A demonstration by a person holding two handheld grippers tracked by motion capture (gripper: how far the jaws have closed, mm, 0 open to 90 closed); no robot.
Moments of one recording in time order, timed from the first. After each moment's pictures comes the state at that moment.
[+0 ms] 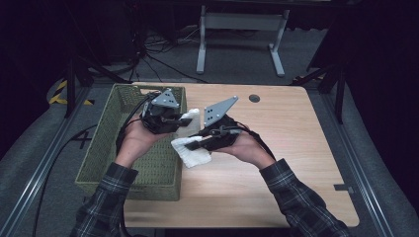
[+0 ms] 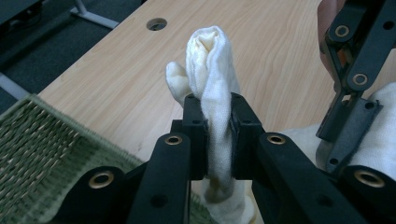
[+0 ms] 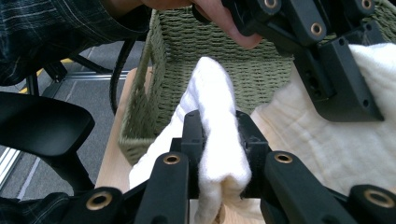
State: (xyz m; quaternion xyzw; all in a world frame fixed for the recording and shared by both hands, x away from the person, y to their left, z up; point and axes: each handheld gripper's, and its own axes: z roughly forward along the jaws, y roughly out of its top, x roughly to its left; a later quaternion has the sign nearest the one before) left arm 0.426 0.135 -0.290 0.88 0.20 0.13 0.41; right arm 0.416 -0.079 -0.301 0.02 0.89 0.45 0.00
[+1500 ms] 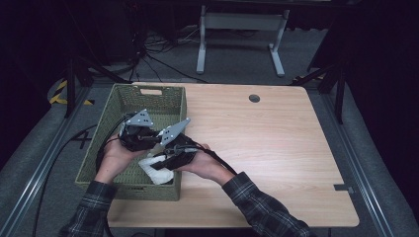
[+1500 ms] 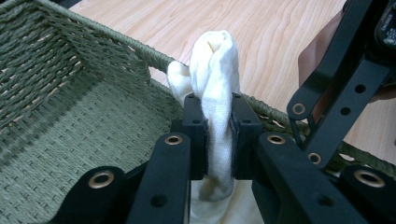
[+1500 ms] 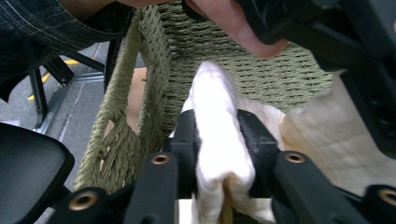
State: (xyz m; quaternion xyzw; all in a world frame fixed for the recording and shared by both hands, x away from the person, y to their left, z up) left arm 0.416 0.187 -0.351 0.87 0.24 0.11 0.41; right arm 0.409 0.014 -0.376 0.04 0.90 0.43 -0.04
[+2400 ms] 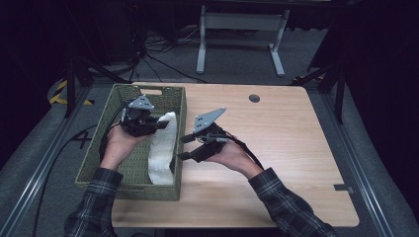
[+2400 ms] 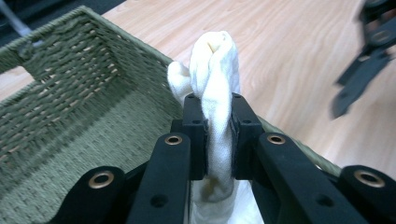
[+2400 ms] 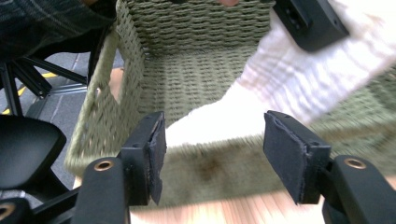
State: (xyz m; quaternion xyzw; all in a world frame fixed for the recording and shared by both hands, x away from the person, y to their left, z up) left arm 0.448 0.182 -0.330 0.85 0.30 0.13 0.40; right arm 0.422 -0.067 -0.347 0.08 0.89 0.46 0.01
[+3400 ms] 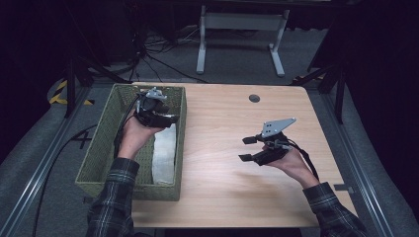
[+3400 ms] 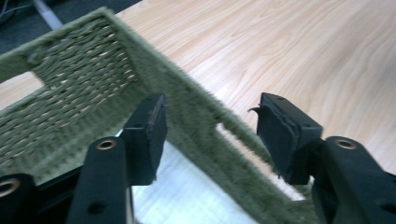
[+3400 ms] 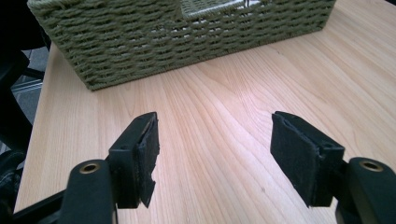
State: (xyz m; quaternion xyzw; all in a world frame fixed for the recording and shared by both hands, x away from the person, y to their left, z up) left arm 0.474 0.153 -0.337 0.84 0.34 0.14 0.39; right arm 0.418 -0.237 -0.378 0.16 0.88 0.45 0.05
